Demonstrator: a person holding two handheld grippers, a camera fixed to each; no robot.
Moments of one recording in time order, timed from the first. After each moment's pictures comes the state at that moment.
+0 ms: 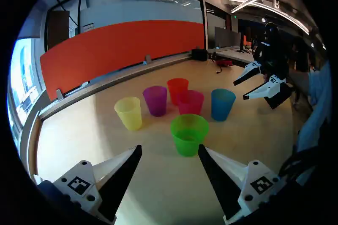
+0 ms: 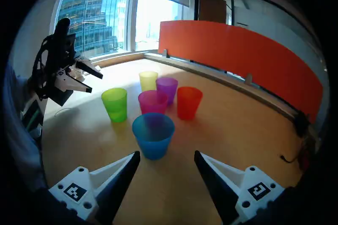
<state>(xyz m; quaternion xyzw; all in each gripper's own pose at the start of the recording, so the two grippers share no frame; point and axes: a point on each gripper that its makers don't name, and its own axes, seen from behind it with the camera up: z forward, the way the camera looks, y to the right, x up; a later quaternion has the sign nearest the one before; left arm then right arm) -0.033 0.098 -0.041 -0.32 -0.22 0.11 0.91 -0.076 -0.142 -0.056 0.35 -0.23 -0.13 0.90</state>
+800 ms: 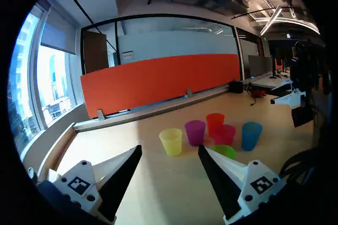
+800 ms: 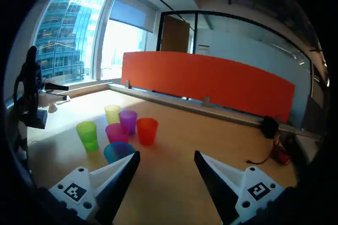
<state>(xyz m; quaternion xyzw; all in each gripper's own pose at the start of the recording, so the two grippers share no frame) 0.042 0.041 -0.030 -0.17 -0.08 0.09 0.98 0.000 -0.085 -0.032 0.20 -0.11 -0.09 0.97</state>
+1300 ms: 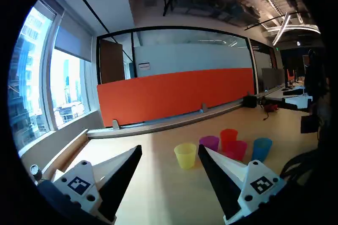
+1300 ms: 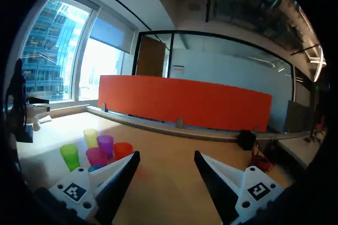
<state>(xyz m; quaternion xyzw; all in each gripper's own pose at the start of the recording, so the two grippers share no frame) 0.076 0.018 -0.025 -0.10 -0.03 0.07 0.99 0.052 -0.048 -0.019 0.11 -0.02 -0.06 0.99</state>
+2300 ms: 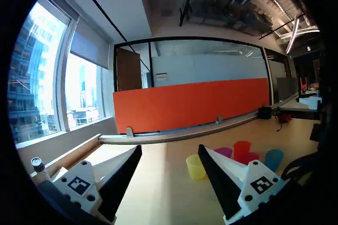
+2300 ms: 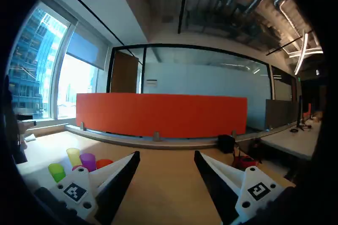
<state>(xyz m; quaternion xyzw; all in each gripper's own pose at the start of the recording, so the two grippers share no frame) 0.083 0.011 -0.015 -0.03 0.02 0.05 1.00 0.077 -0.016 -0.023 0.01 0.03 -0.02 1.00</state>
